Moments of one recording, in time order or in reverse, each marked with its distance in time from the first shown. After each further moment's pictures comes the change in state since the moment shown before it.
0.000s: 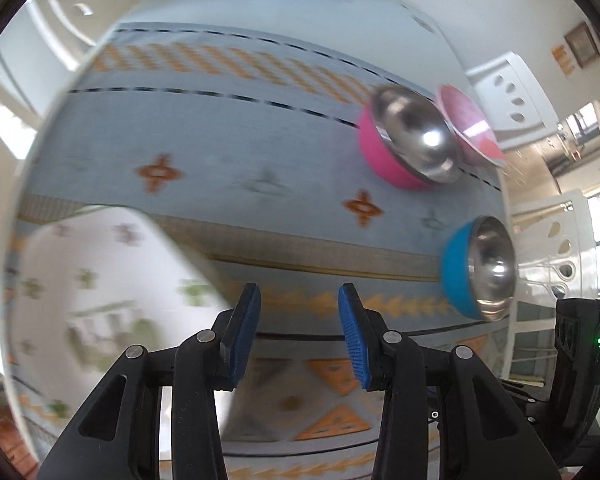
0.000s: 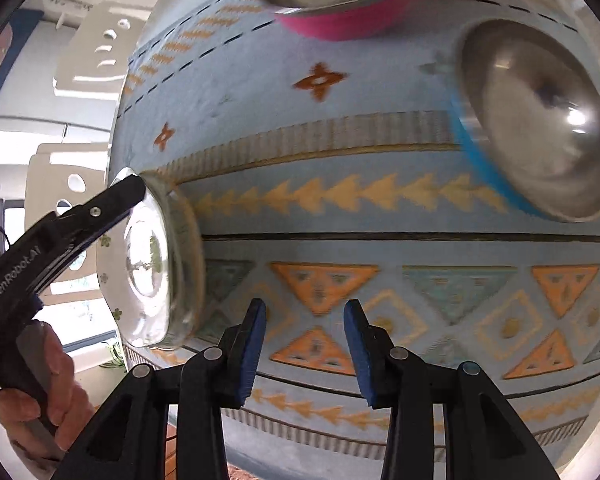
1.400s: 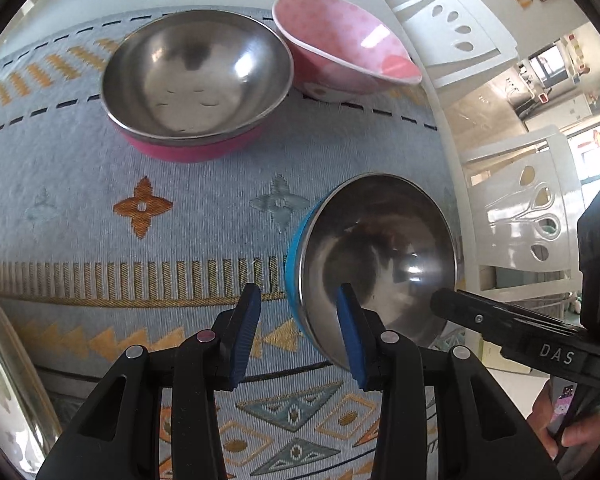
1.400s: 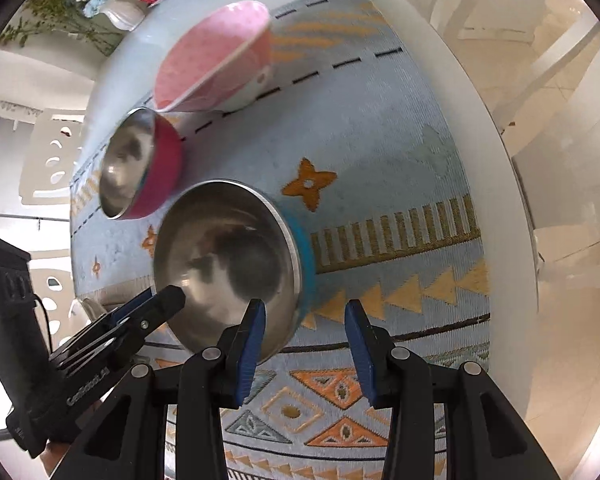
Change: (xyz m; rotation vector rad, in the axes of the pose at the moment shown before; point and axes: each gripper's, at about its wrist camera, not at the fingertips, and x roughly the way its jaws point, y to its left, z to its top) left arm 0.082 -0.148 0.013 0.158 0.120 -0.086; right arm -0.089 -0.171 0.062 0.166 -0.149 -0.056
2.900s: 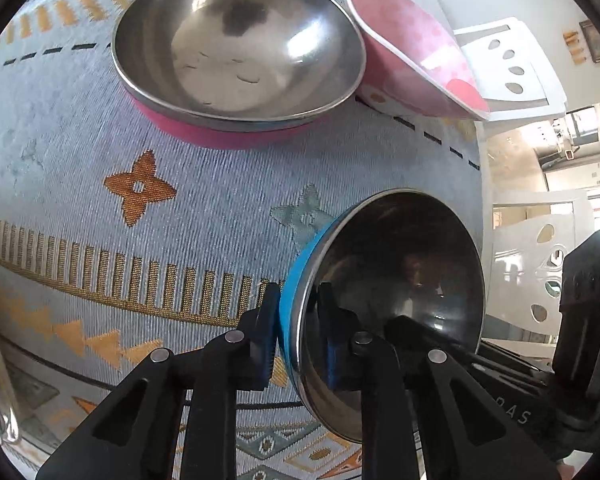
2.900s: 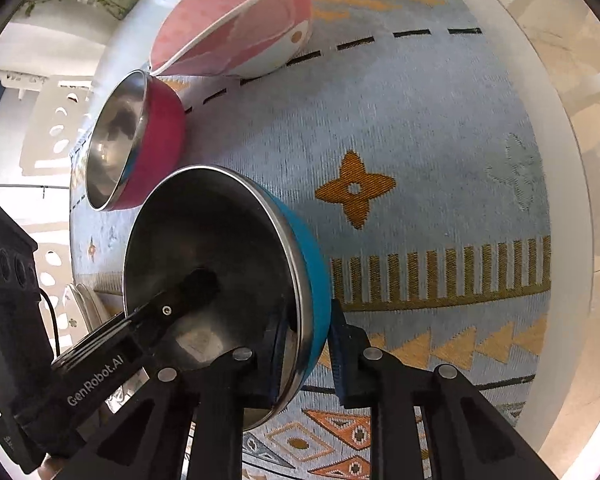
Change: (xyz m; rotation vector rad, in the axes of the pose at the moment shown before) left arm 0.035 0.014 0.015 -0.227 0.011 -0.004; right arm 0.058 0.043 0.030 -0.093 0.103 0.055
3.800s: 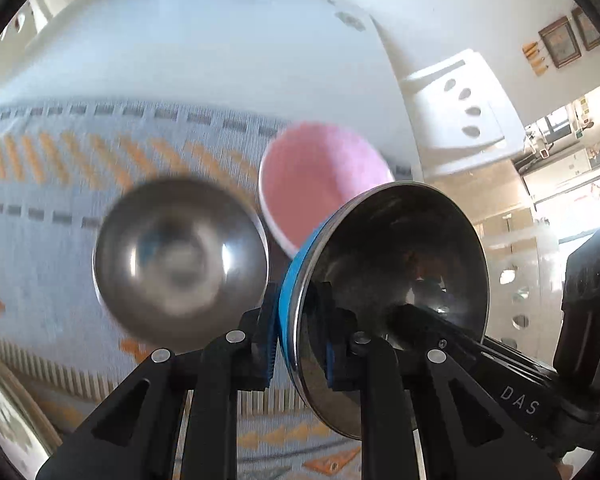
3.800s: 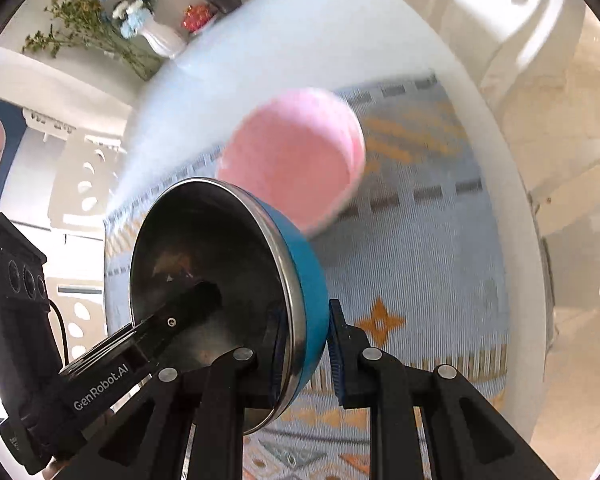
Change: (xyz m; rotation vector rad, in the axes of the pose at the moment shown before) left arm -0.067 -0.039 0.094 0.112 -0.157 -0.047; right arm -0.078 0.034 0.061 -0.010 -0.225 0.023
